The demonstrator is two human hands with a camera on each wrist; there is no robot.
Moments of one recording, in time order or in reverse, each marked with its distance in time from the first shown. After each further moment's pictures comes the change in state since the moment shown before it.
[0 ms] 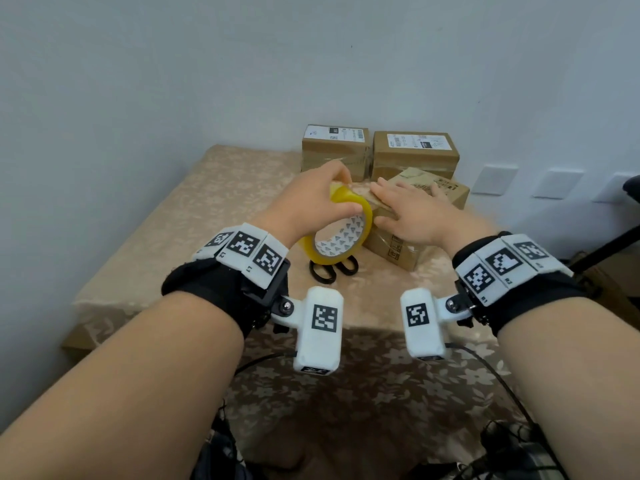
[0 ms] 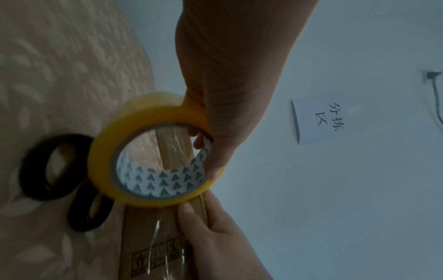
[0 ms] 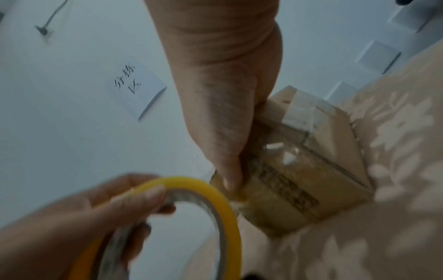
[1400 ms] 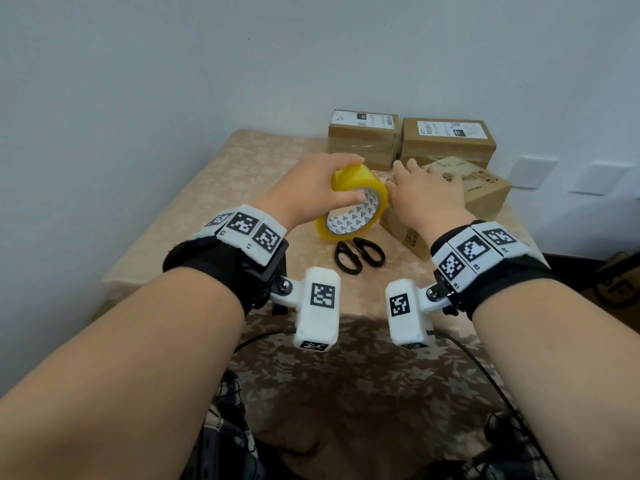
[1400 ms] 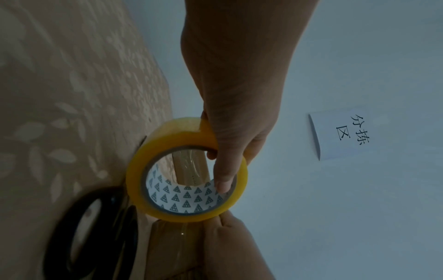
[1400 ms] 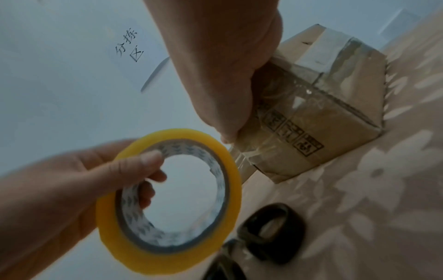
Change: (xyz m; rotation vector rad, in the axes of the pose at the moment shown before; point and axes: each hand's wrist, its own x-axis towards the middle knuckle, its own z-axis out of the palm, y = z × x) left_hand -0.010 -0.030 -0.017 0.022 -0.017 0.027; right_hand 0.032 -0.037 0.010 -0.020 0.123 0.246
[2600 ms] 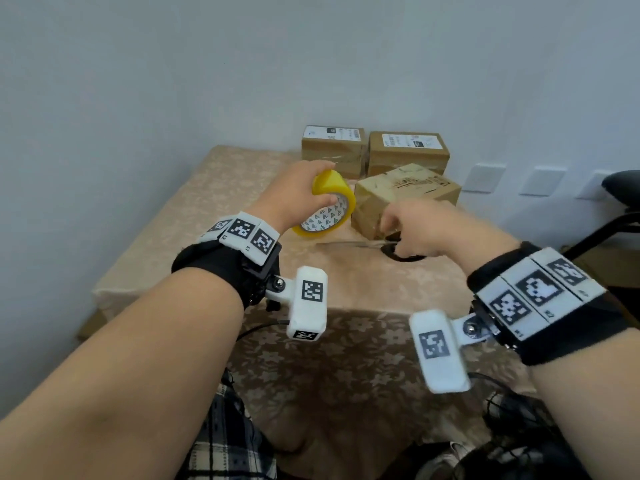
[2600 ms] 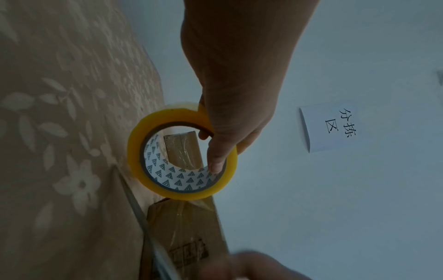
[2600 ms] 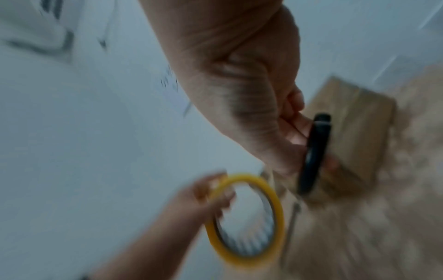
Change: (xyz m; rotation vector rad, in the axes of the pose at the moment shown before) left_hand 0.000 0.013 0.004 0.066 0.045 -0.033; right_hand -0.097 0.022 -0.053 0.050 -0.196 -0.148
